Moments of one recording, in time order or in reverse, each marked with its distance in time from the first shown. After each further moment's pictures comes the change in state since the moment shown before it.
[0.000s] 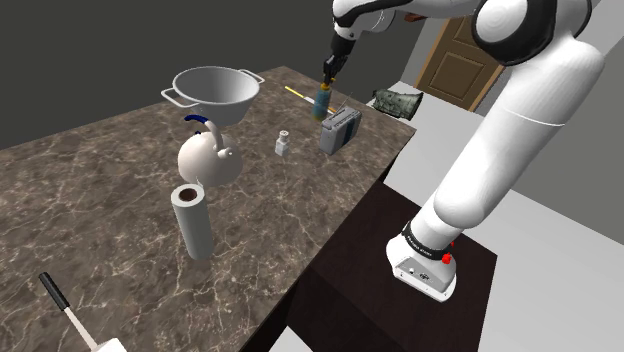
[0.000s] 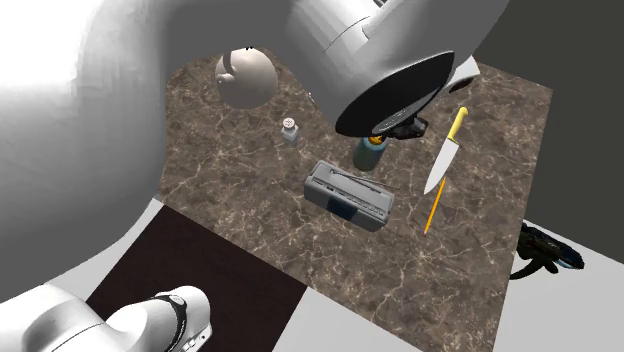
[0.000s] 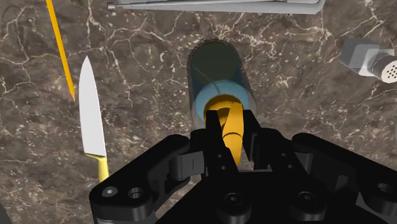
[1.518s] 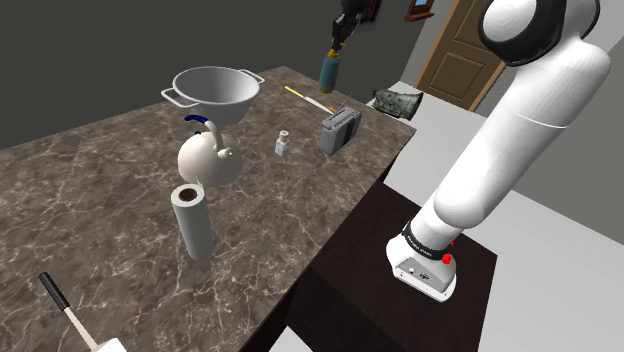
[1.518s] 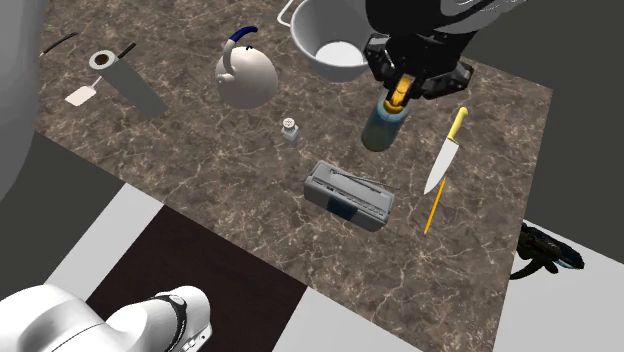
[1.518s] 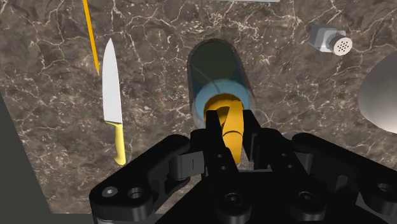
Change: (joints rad) arm -0.003 -0.029 -0.004 0.277 -0.022 -0.304 0.026
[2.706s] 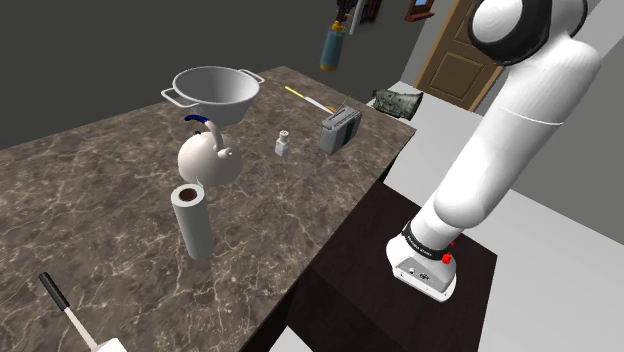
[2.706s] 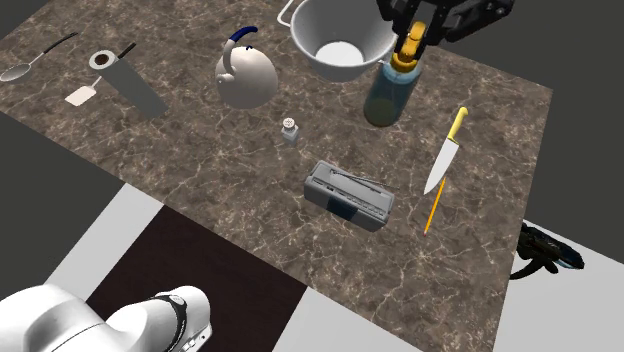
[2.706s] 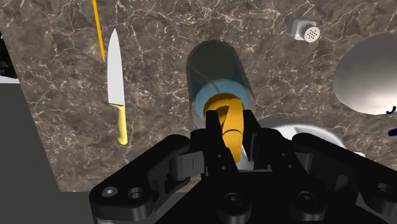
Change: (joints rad) arm 0.003 0.045 0.003 0.284 0.011 -0.240 0.028
